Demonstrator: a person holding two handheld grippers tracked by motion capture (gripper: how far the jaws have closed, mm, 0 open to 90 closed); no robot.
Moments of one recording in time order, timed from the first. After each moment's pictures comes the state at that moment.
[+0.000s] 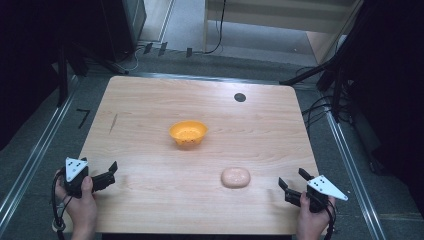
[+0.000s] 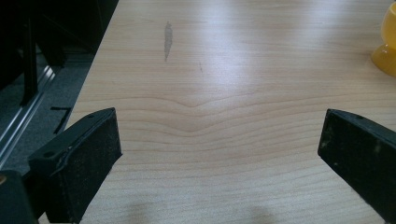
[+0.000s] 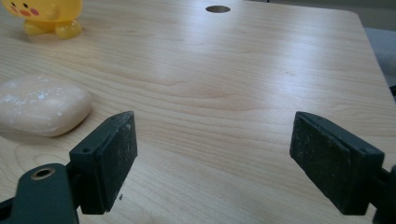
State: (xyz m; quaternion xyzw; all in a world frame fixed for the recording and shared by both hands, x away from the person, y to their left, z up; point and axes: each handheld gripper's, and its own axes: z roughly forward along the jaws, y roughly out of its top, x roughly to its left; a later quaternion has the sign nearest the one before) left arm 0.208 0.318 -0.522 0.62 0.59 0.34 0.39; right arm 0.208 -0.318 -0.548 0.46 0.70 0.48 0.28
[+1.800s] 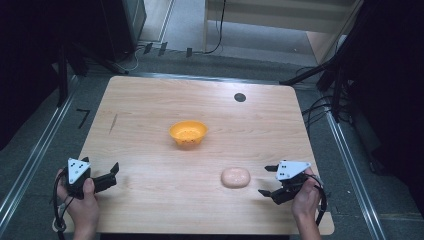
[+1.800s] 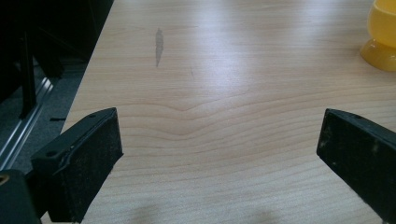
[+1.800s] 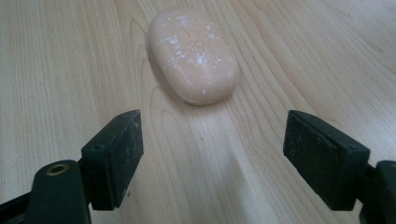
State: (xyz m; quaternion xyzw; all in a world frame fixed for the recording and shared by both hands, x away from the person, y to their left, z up) left arm 0.206 0.314 -0.522 0.64 0.57 0.35 0.39; right arm 0.257 -0.265 -0.504 0.15 0.91 0.36 0.10
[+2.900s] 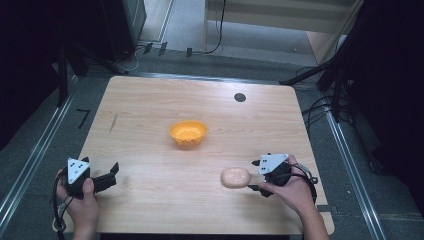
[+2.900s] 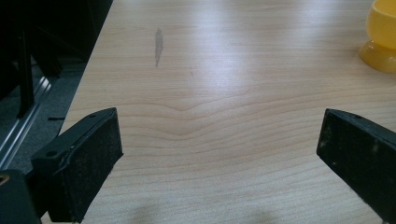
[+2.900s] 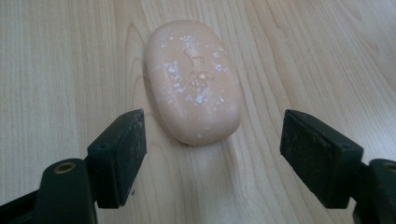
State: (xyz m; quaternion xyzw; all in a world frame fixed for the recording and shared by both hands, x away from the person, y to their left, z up) left arm 0.206 0.315 -0.522 0.64 0.57 0.34 0.39; right arm 0.278 -0.224 -0.495 0.09 0.94 0.31 0.10
